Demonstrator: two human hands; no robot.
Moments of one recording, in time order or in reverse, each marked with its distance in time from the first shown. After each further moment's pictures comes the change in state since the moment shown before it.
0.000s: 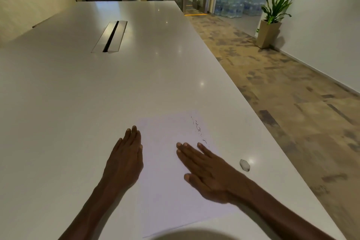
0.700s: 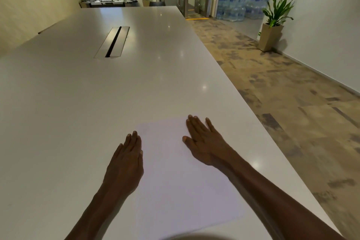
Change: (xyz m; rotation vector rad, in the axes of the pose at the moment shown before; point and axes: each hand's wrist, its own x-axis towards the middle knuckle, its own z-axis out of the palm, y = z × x) left_hand 0.000 0.001 -0.001 0.018 -0.009 -0.002; right_hand 0.075 0.057 -0.004 -0.051 0.116 0.308
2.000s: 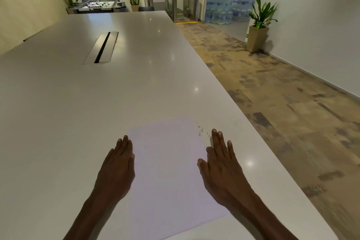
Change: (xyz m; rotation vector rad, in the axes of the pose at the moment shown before) left_hand -0.001 -0.001 -0.004 -0.154 -0.032 -0.002; right_hand -0.106 -0.022 -0.008 0.030 0.179 0.267
